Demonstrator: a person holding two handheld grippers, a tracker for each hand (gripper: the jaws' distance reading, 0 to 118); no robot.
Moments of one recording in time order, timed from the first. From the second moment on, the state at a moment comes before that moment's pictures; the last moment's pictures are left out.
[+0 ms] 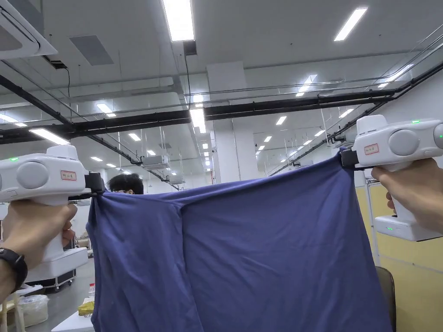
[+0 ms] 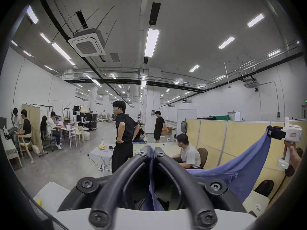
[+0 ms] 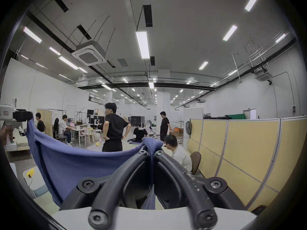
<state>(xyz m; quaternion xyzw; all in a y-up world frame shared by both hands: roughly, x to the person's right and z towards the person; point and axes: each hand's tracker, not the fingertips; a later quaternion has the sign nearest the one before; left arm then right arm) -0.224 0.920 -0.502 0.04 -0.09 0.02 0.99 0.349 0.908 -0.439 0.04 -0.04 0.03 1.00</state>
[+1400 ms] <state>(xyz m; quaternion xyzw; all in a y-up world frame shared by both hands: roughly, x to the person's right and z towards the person) -0.199 0.700 -0.757 -0.06 -0.06 0.00 1.00 0.377 0.663 -0.736 -0.08 -0.03 -0.03 1.00</state>
